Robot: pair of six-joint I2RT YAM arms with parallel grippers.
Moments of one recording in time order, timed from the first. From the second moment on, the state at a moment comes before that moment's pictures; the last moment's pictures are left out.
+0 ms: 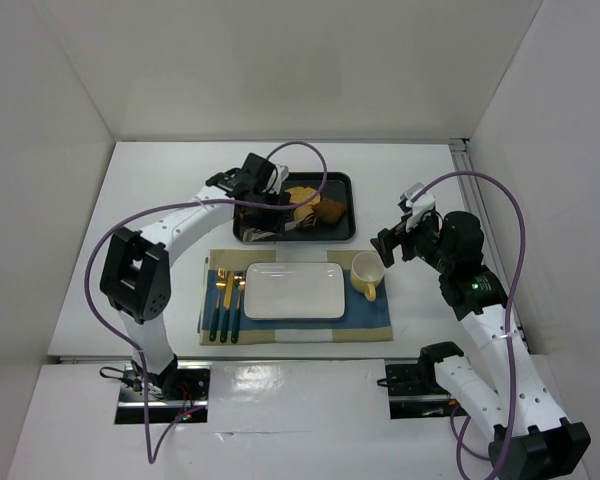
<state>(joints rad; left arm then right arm) -0.50 1.81 1.50 -0.71 0.09 -0.25 0.19 0.74 0.76 -0.33 -0.35 -0.24</state>
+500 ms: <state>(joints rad) -0.51 1.91 1.57 -0.73 0.08 -0.25 0.19 0.74 0.76 -0.33 -0.35 -0.24</state>
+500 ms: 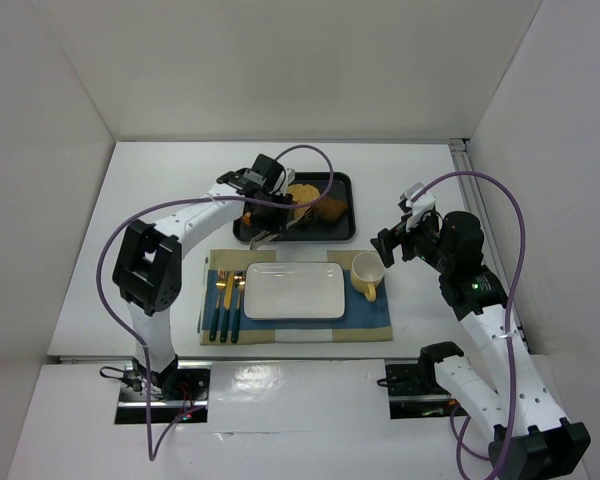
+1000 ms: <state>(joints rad) -0.60 1.59 1.41 -0.78 0.05 -0.25 0.19 0.74 0.76 -0.33 -0.35 -0.24</state>
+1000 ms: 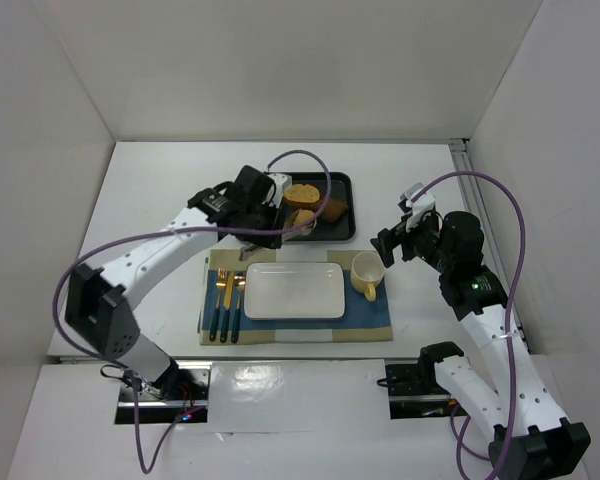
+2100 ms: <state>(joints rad) -0.92 1.22 1.05 -0.90 -0.02 -0.40 0.19 0.75 0.76 -0.33 -0.35 -0.24</state>
